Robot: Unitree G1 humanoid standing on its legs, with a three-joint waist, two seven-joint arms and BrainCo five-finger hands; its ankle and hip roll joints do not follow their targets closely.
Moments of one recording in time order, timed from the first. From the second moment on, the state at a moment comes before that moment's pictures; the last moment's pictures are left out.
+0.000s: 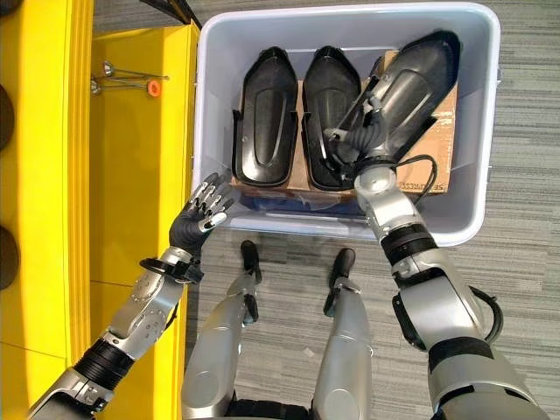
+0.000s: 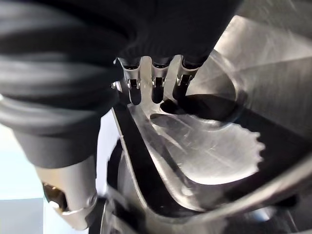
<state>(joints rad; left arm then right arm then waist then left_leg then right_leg) -0.25 0.42 -0.41 0.06 -0.79 -0.26 0.00 -0.97 -0.48 0.41 0.69 0.29 0.09 -0.40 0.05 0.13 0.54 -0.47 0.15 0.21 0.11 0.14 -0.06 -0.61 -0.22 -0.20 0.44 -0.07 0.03</state>
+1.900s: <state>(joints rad) -0.24 0.29 -0.52 0.06 -0.80 -0.40 0.12 -0.63 -0.36 0.33 0.33 0.03 -0.10 -0.99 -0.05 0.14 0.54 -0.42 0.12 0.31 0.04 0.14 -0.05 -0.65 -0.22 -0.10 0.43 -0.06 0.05</state>
